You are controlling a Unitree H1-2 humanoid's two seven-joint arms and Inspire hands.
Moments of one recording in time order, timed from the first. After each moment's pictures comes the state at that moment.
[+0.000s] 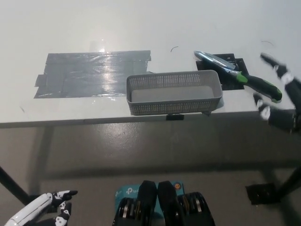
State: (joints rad) left_arm 0.09 0.67 -0.14 -0.43 -0.03 0.45 -0.38; right_arm -0.41 -0.48 0.14 -0.35 -0.27 0.35 0.18
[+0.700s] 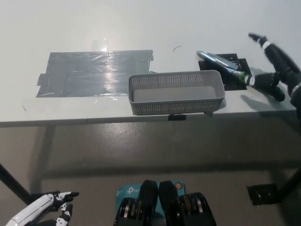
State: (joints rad) left_arm 0.08 0.68 -0.14 -0.43 -0.03 0.46 -0.41; right_arm -0.77 -0.44 0.27 0.42 -0.35 0.31 0.22
